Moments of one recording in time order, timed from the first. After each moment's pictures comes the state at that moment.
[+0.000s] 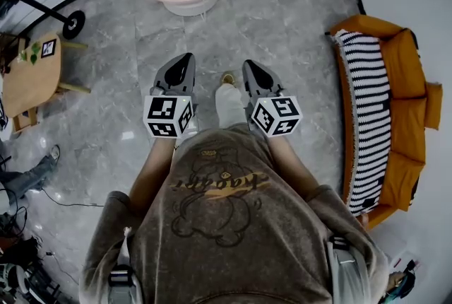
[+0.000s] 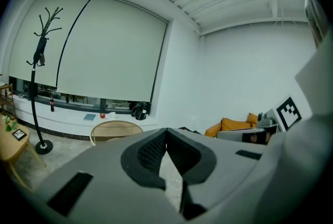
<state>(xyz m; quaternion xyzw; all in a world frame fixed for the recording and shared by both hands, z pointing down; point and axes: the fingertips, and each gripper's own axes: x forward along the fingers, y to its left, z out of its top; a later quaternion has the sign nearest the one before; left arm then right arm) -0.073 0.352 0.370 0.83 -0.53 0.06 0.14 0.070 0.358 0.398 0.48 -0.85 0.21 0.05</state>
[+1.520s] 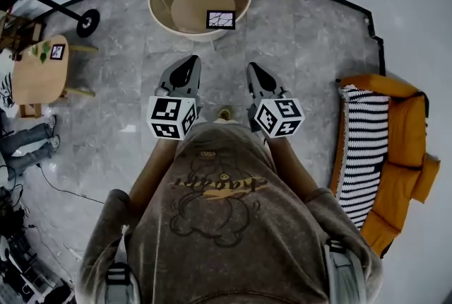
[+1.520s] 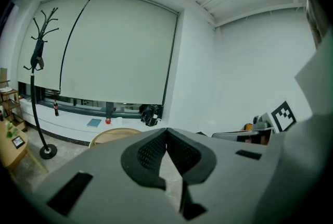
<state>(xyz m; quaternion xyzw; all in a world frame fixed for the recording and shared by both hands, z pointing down) -0.018 0.118 0.356 0.79 -0.59 0.07 0.15 0.120 0.097 0.397 0.40 -0.89 0.23 0.05</state>
